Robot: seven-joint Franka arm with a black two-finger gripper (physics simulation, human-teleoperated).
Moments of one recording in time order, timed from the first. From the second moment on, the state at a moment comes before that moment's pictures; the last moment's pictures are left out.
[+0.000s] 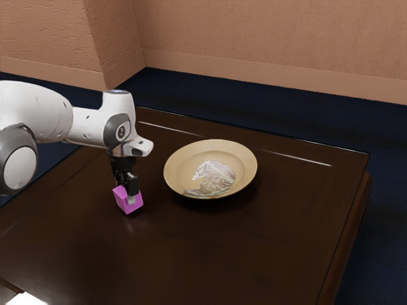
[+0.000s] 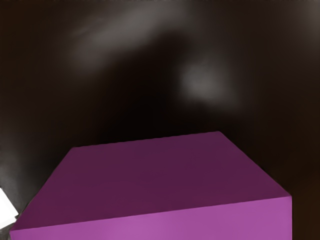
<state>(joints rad) -0.11 0.51 0.30 -1.78 -0.10 2.06 0.70</state>
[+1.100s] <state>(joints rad) -0.13 0.46 0.31 -1.56 -0.09 1.96 0.71</state>
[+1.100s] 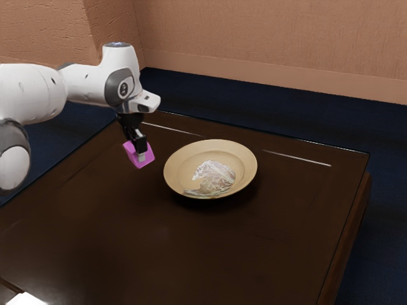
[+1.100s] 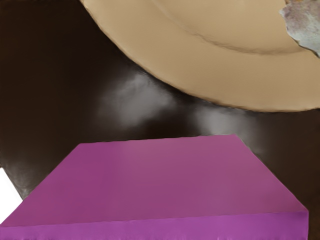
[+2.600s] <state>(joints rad) -0.29 0.67 0.32 -1.20 -0.14 1.81 0.71</state>
